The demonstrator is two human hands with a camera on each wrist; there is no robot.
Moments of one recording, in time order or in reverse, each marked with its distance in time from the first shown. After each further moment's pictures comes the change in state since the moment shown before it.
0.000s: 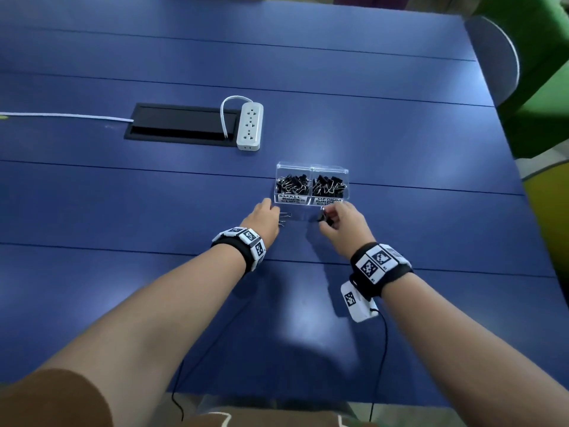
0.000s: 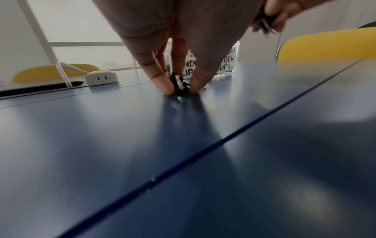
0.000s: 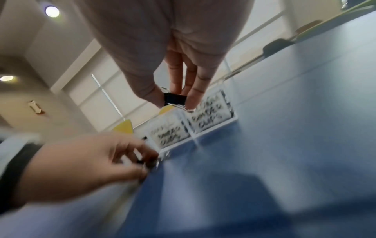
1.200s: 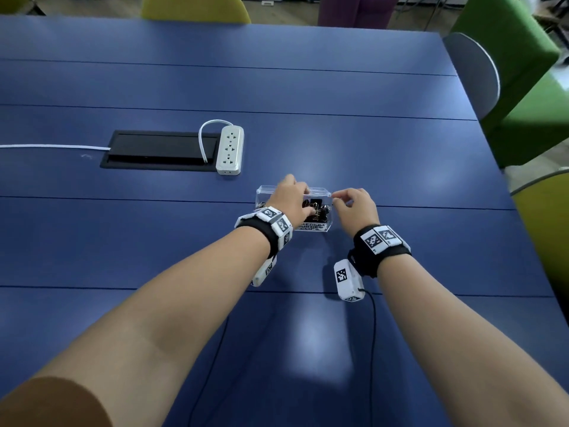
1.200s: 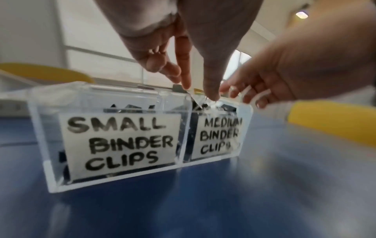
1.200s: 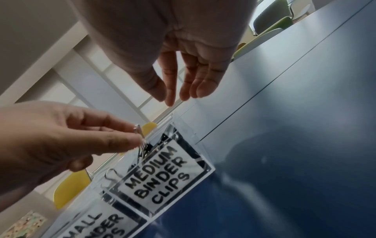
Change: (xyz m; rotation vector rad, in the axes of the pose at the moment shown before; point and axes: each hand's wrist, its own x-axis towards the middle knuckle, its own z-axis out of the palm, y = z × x) left_hand 0.085 0.080 -0.050 -0.310 0.154 0.080; right_hand 0.085 0.037 -0.042 0.137 0.205 0.167
